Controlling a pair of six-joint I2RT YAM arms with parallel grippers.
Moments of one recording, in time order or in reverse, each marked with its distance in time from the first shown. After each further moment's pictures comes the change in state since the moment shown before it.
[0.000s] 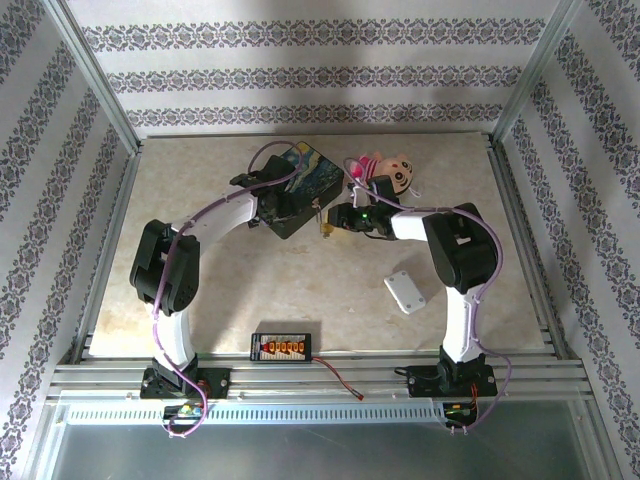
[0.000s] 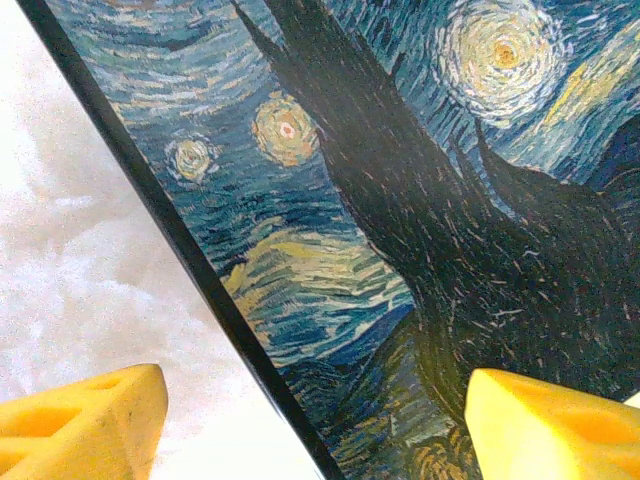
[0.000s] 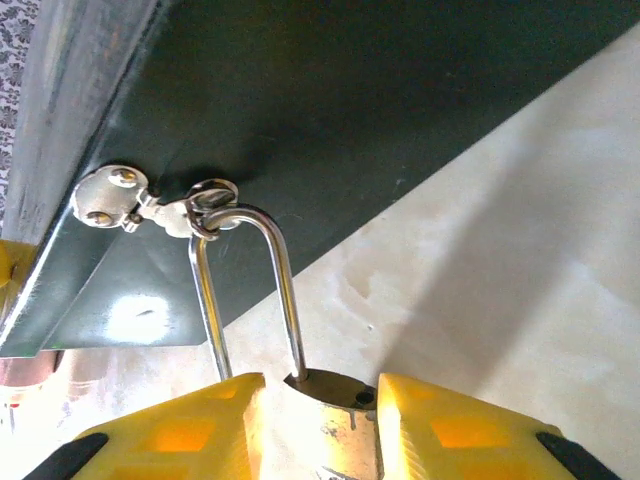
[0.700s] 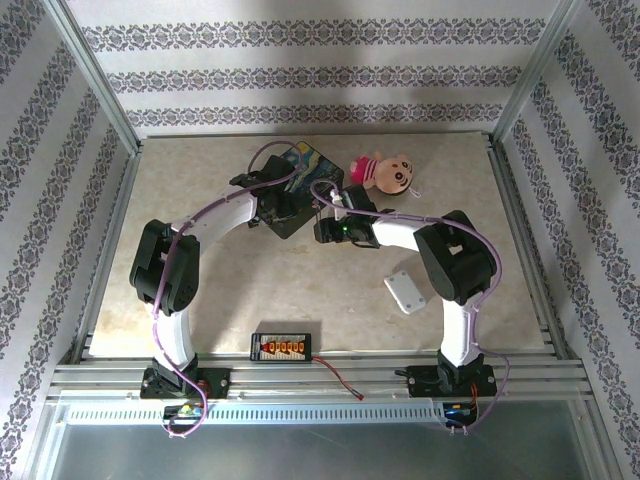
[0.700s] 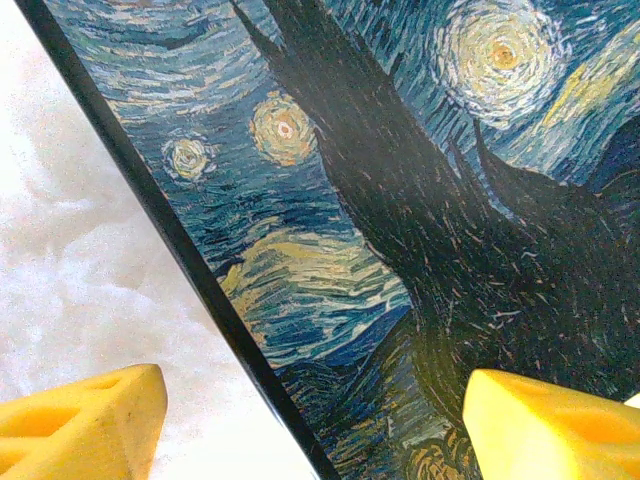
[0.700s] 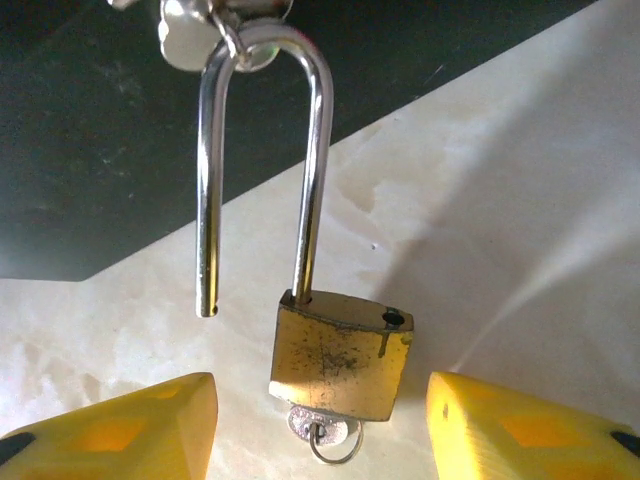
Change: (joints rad) left arm 0.002 0.000 -0.004 0.009 0.008 0.002; right arm 0.183 -0.062 0.043 -0.284 0.432 -0.219
